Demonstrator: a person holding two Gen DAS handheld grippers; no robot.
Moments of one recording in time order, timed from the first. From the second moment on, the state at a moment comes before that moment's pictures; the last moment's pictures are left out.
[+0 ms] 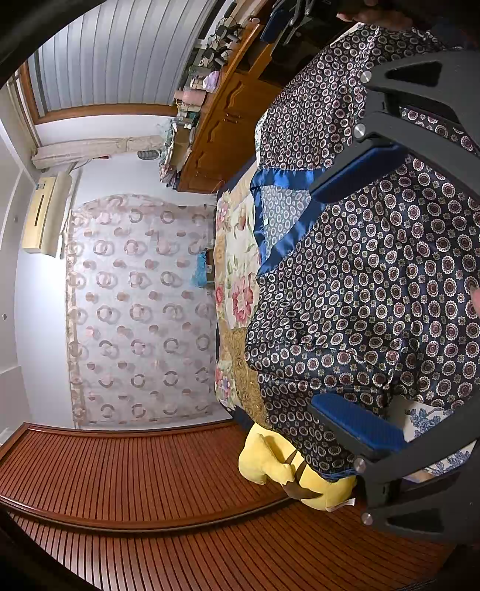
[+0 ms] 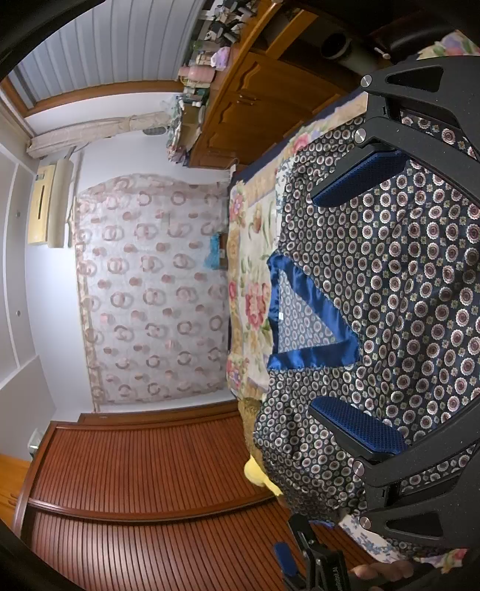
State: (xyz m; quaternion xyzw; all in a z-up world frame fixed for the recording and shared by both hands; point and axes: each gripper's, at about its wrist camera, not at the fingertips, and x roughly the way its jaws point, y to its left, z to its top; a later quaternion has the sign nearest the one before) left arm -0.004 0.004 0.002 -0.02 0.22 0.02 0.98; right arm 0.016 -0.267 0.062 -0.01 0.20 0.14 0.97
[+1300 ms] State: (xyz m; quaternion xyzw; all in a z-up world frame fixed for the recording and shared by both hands) left arm -0.005 0.001 0.007 -0.02 0.21 0.02 0.98; right arm 0.013 -0.238 0.060 0.00 0.20 0.15 0.97
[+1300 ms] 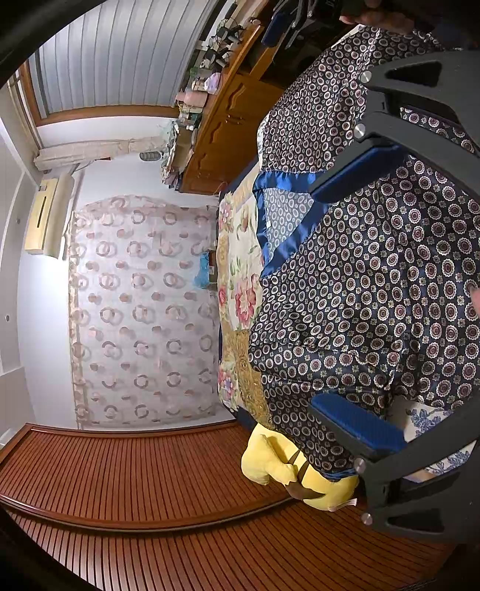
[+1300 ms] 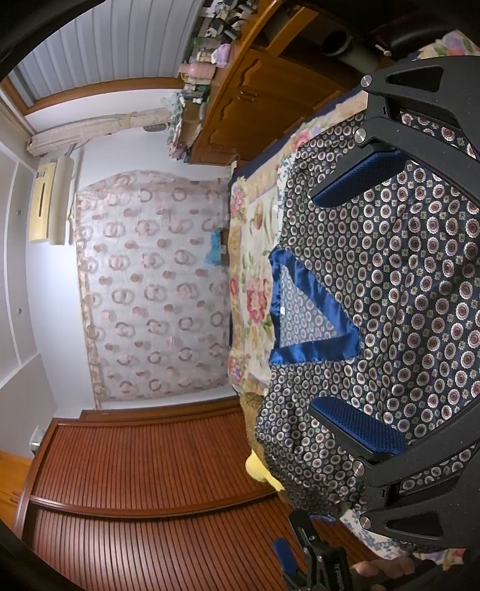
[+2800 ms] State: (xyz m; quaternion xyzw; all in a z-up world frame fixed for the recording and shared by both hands) left arm 0.016 0.164 -0.102 -0.03 0.38 0.06 0.92; right arm 0.032 -0.151 -0.001 -0.06 0.31 0.30 0.90
